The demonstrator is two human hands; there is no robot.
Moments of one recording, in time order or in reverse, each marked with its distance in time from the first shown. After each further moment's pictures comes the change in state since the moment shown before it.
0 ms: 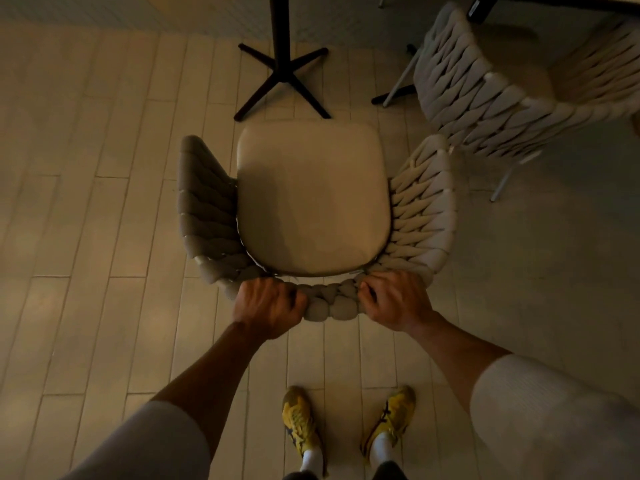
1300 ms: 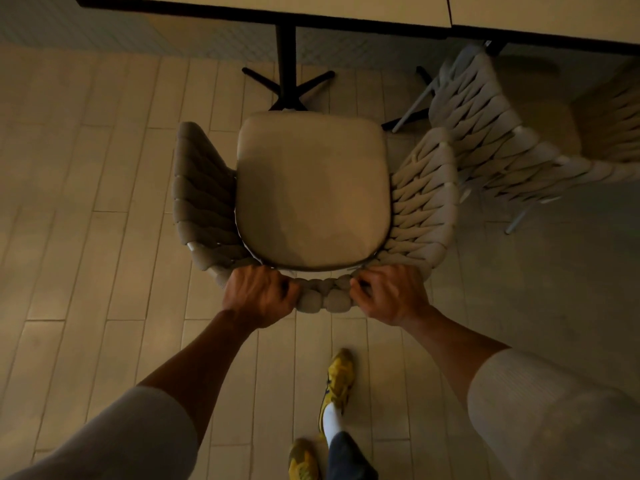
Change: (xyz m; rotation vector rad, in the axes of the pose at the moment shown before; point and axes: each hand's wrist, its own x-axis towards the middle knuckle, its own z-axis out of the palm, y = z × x) left_hand 0.136 -0.139 0.004 0.060 0.025 0.049; right_hand 0.183 0.023 0.008 -0.038 0.065 -0.036
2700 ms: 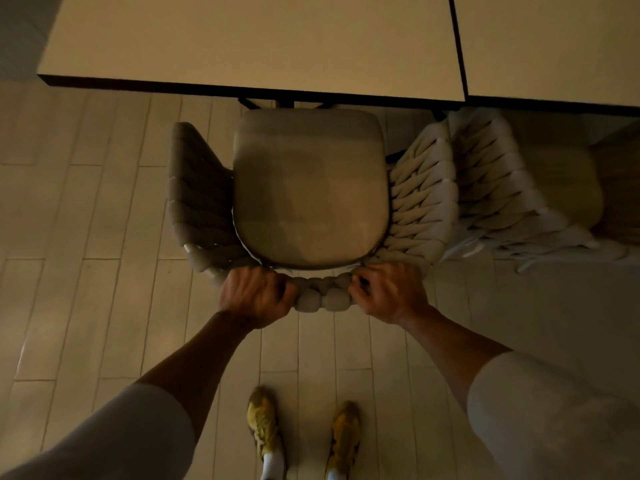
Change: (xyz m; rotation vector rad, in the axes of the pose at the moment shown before) left_hand 0.165 -0.122 0.001 -0.006 0.050 -0.047; right_hand 0.198 0.063 0.004 0.028 -0.031 0.072
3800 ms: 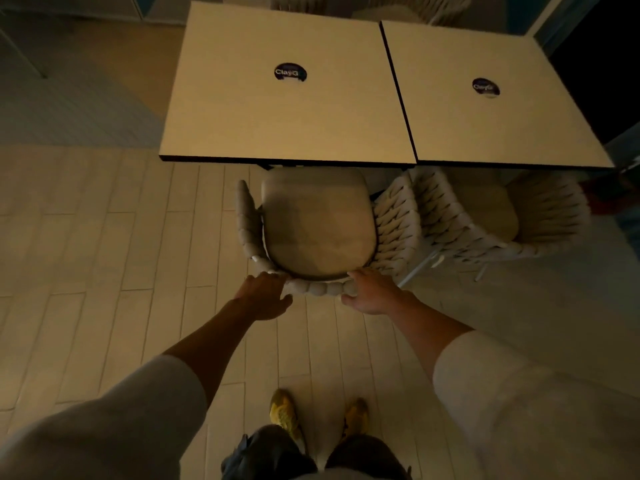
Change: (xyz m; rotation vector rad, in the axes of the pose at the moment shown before) left_hand -0.080 -0.062 -0.178 -0.343 -0.529 -0.182; right_hand -0.029 -0.167 -0.174 0.037 -0.636 0.250
